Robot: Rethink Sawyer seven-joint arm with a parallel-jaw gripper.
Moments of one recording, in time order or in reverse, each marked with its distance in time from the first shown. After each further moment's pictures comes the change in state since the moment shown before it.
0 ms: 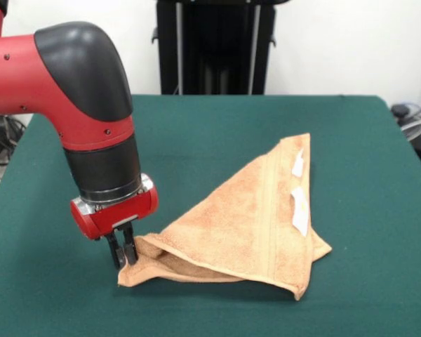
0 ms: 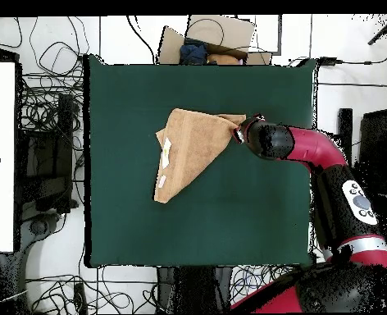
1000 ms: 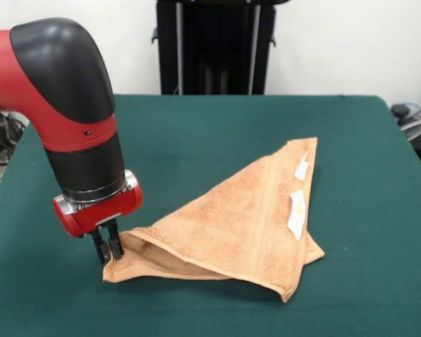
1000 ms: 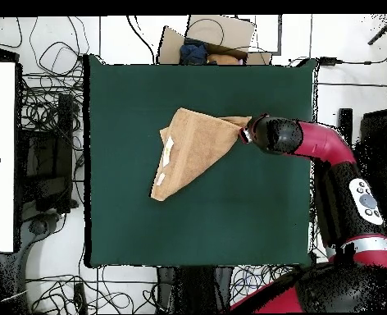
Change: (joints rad) arm -0.001 0.000 0.000 -0.056 0.000 0.115 0.000
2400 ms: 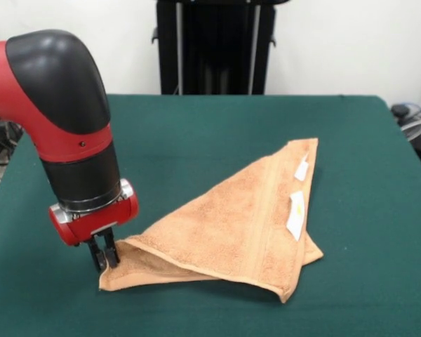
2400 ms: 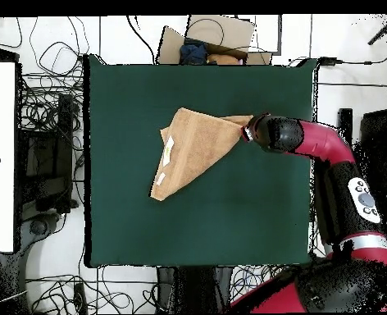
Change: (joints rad) arm 0.000 0.033 0.000 -0.038 -0.001 0.000 -0.002
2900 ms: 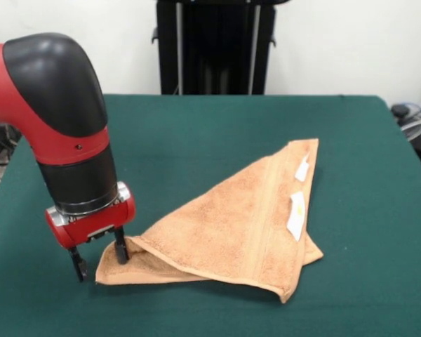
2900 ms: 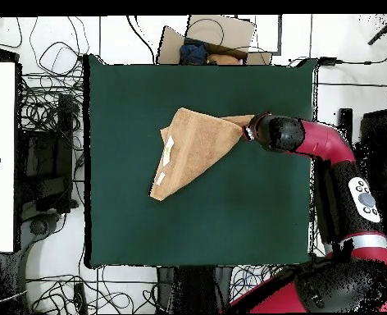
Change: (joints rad) arm 0.000 0.006 0.000 -0.015 -0.001 0.000 -0.004
